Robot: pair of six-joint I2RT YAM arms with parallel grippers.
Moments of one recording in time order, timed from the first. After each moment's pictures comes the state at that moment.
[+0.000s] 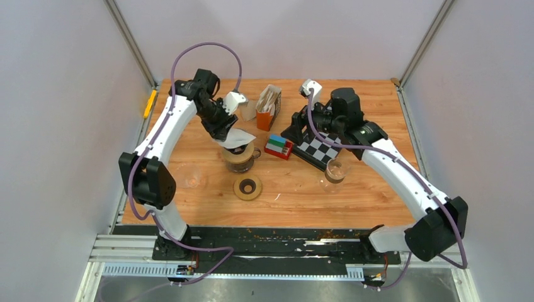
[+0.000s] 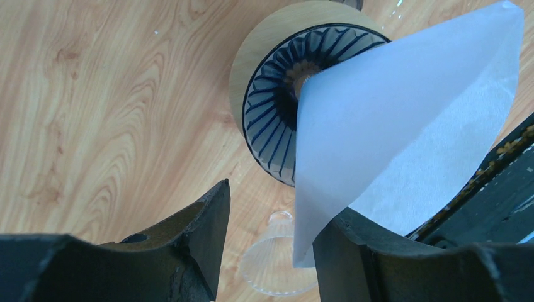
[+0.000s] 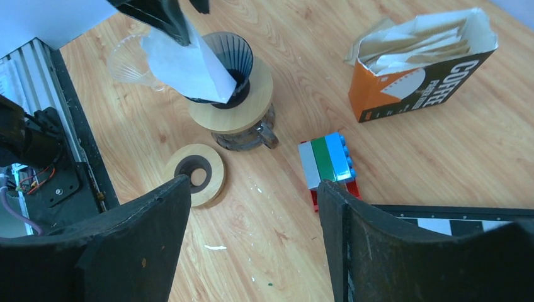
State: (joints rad) left arm -0.28 1.75 1.76 -1.24 0.30 0.69; right arm 0.49 1.32 1.26 -0.32 -0.54 -0.05
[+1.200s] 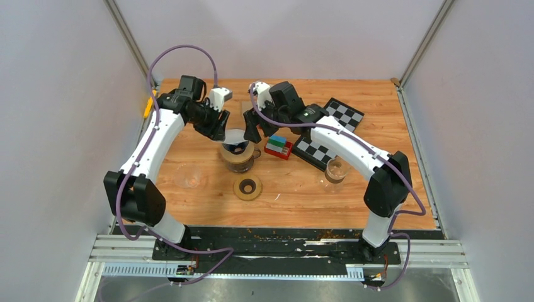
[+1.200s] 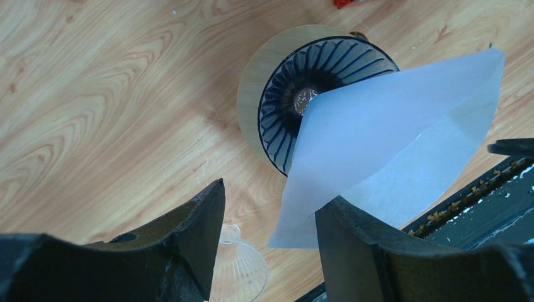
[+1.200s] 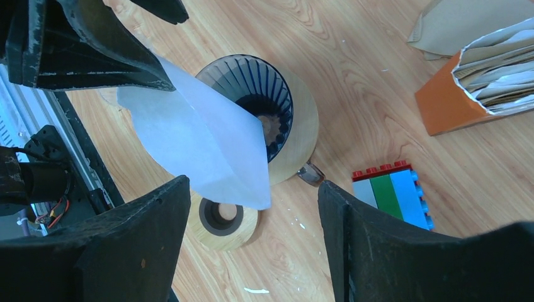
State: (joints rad) left arm -0.21 1.56 1.54 -1.03 0.33 0.32; right arm 0.73 1.79 1.67 -0.48 -0.31 0.09
